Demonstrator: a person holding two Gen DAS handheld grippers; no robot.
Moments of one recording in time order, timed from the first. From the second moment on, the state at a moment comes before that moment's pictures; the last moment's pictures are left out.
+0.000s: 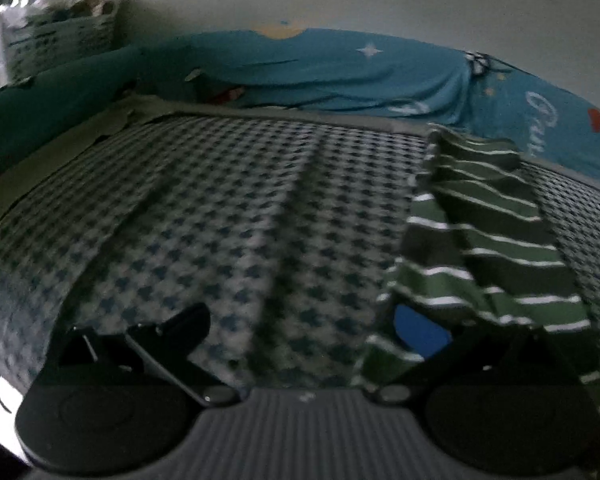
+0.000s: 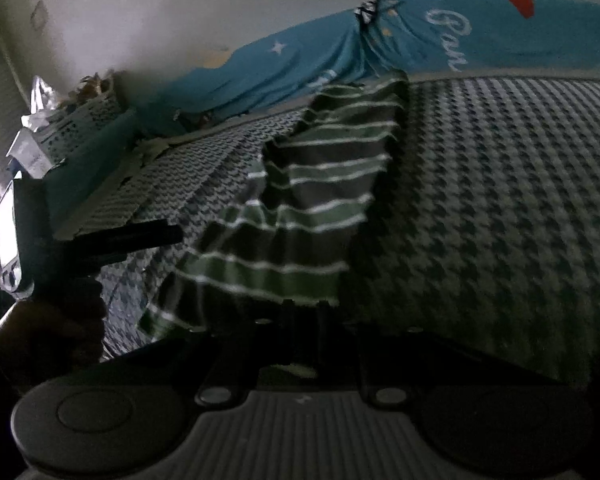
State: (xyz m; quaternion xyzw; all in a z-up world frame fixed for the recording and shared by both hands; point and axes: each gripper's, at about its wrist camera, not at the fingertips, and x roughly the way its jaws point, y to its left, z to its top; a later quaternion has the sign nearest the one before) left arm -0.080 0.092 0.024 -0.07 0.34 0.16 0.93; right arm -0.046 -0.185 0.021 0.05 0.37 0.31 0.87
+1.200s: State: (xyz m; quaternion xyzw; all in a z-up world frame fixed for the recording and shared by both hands) left arm -0.015 0.077 -0.002 -0.05 0.35 0.17 0.92; right arm 0.124 -0.121 0.003 -0.02 0.39 0.38 0.84
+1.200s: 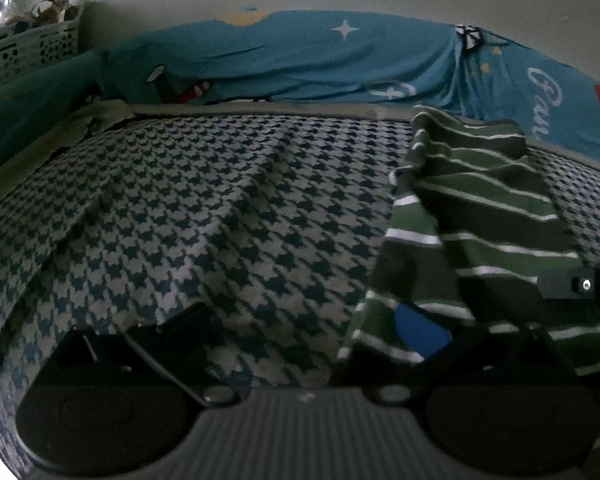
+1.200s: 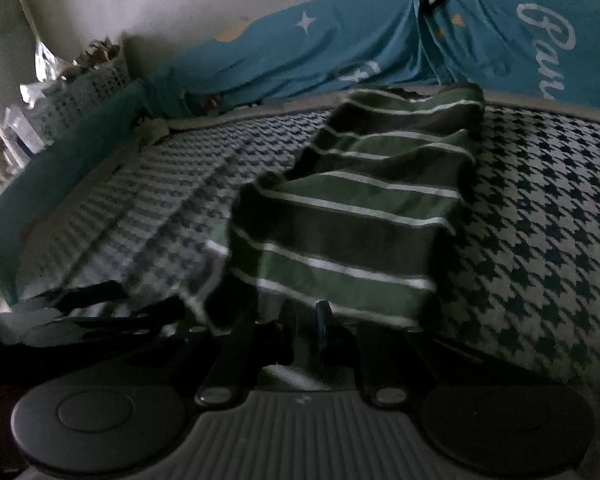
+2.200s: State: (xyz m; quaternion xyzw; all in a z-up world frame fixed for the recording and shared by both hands) left arm -0.010 0.073 0.009 -0.05 0.33 0.16 0.93; right arm 0.150 -0.114 0.009 0.02 0.39 0.40 0.83
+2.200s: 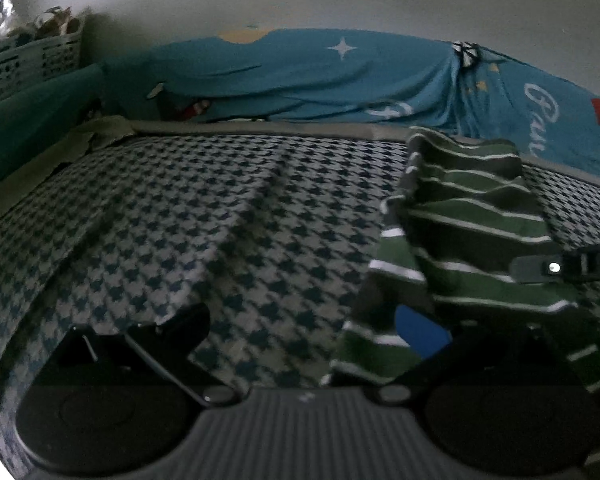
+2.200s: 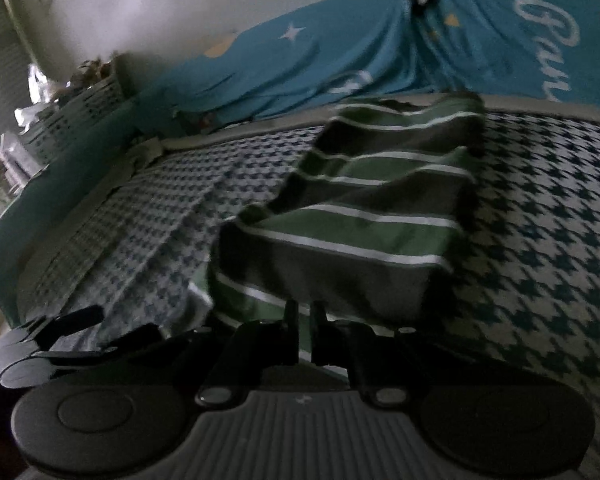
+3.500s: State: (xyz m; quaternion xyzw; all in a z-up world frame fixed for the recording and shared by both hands) left arm 0.004 0.092 0.000 -0.07 0.33 0.22 0.91; right arm 0.195 -0.086 0.021 0.00 0.36 0.41 0.84
